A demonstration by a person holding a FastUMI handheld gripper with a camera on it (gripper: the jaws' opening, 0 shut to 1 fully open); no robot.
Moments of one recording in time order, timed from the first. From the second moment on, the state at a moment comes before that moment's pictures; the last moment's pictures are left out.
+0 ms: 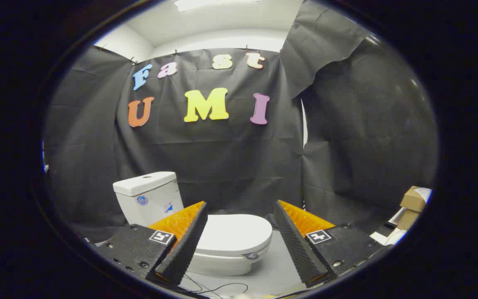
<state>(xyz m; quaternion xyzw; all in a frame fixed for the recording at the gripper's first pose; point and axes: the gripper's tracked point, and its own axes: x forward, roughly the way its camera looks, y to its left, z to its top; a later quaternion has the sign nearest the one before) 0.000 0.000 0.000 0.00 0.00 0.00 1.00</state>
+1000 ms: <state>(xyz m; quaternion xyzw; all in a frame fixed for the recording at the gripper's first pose) 0.044 -0.005 -0.009 0.03 0.01 0.01 1.00</state>
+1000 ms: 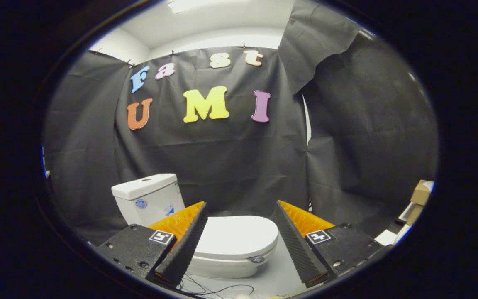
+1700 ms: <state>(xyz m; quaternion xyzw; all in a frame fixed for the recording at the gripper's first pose) 0.171 -0.081 -0.136 0.26 0.15 0.02 0.96</state>
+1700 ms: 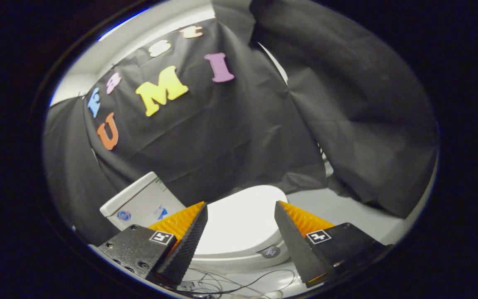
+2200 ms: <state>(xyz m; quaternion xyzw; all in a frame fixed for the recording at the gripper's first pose) 0.190 -0.097 -0.265 0.38 0.26 0.01 0.89</state>
